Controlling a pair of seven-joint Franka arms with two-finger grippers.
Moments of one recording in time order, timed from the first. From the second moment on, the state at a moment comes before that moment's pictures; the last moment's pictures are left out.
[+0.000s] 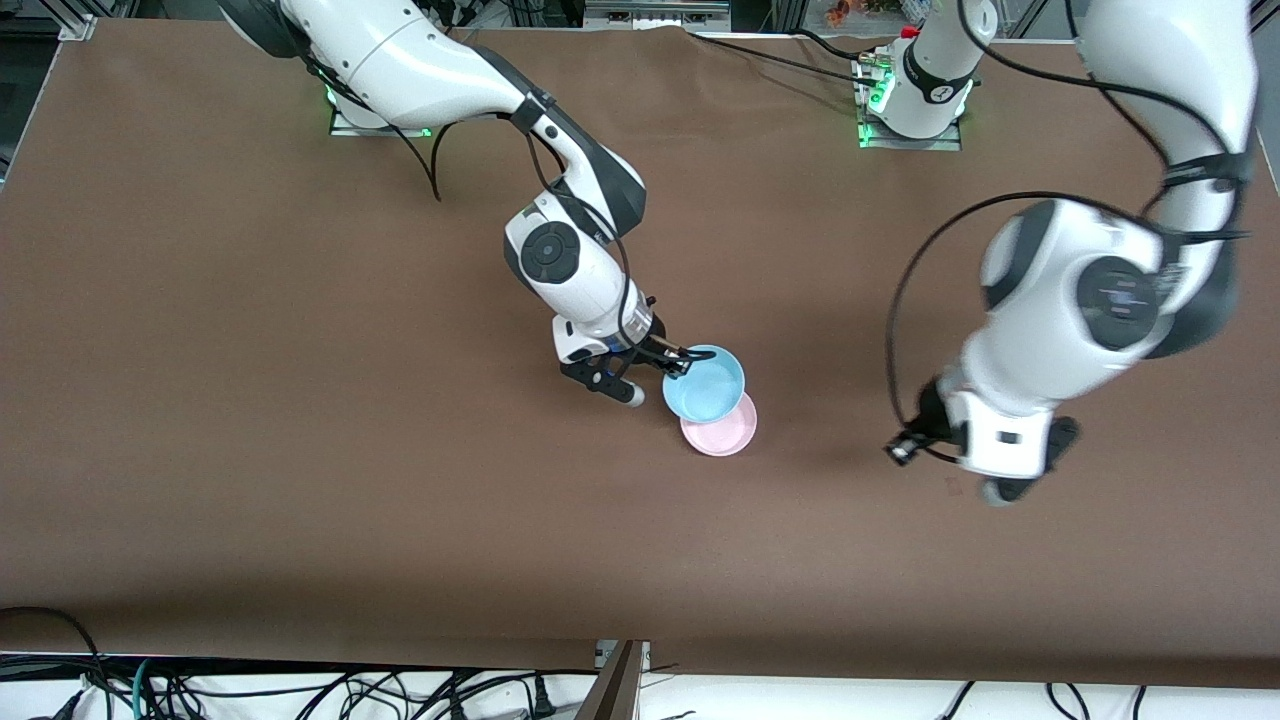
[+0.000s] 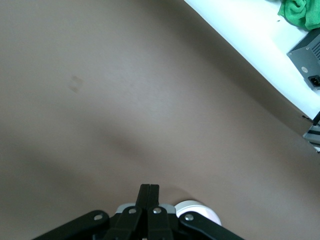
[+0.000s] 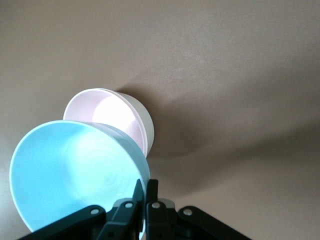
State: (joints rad) left arm 0.16 0.58 -0.49 -1.27 0.16 1.90 -0.95; right arm 0.56 0.83 0.24 -1.38 0.08 2.53 1.12
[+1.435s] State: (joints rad) left arm 0.39 0.24 -0.49 -1.62 0.13 1.85 -0.39; right arm 0.62 0.93 0.17 -1.28 -0.01 2.65 1.12
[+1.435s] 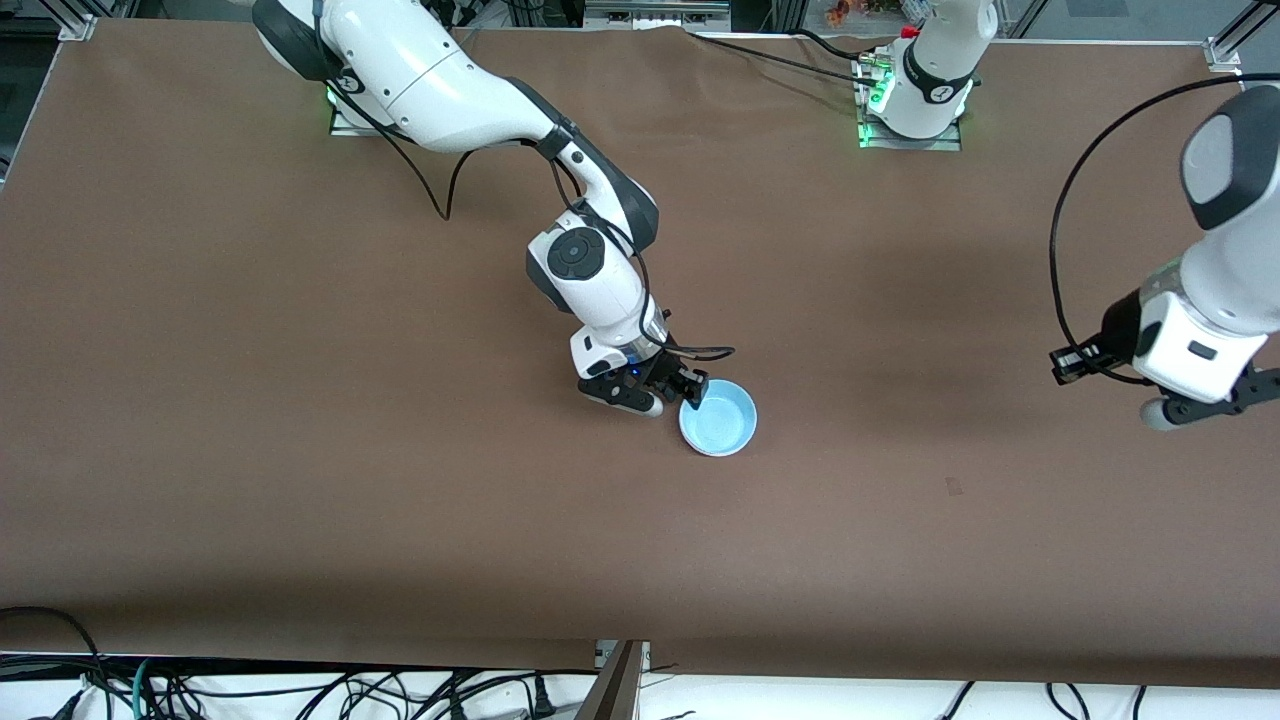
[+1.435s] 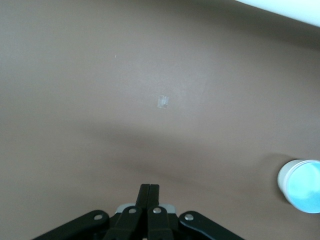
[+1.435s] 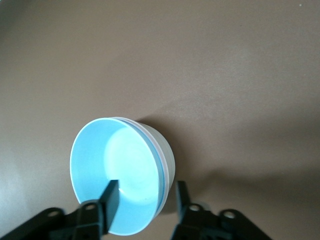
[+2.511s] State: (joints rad) left arm 0.42 0.13 -0.49 -1.72 0.09 1.91 -0.36; right arm 0.33 0.62 0.07 -1.11 -0.03 1.56 0.16
